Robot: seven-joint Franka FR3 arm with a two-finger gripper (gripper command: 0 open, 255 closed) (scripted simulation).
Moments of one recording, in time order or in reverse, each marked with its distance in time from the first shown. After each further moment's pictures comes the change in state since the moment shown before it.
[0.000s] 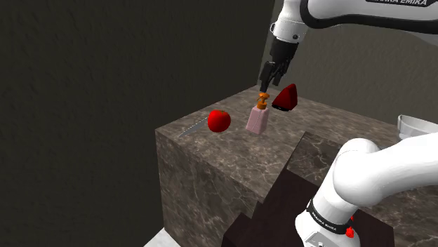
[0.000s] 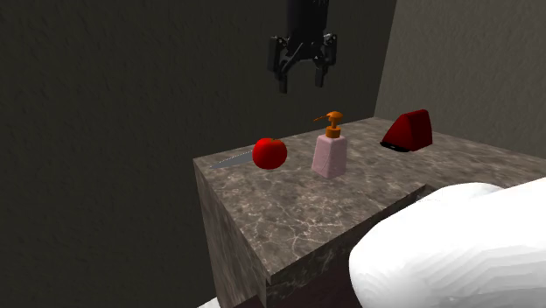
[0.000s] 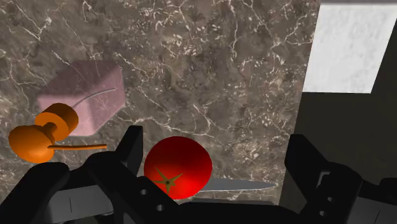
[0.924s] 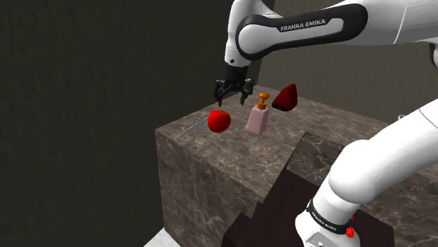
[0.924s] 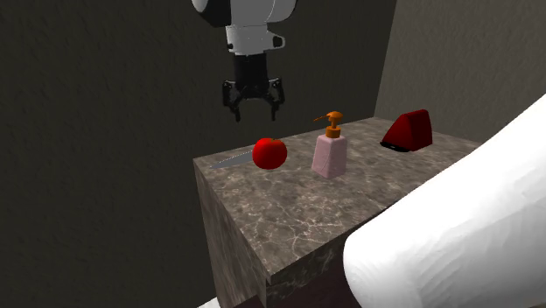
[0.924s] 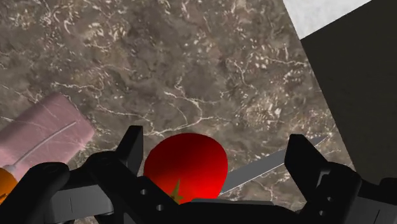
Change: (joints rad) arm -0.124 0.375 0.230 0.066 0.068 0.250 0.645
